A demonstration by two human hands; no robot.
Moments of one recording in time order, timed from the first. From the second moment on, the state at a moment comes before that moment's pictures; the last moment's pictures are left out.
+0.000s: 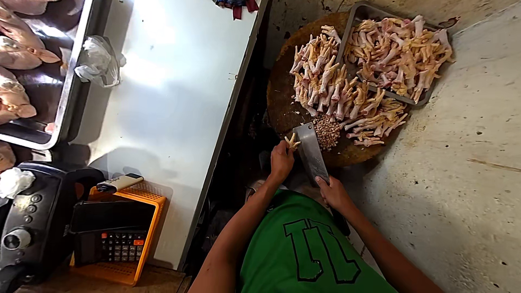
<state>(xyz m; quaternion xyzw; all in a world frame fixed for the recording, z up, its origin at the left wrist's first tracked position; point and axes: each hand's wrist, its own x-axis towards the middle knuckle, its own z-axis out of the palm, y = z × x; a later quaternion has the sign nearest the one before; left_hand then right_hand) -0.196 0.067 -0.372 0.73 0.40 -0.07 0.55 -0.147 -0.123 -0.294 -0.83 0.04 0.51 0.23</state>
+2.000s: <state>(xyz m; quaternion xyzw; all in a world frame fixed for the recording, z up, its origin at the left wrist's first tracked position) 0.119 0.050 -0.207 0.87 0.09 -0.08 0.49 -0.064 -0.135 -0.309 -0.84 -0.10 0.52 0.15</state>
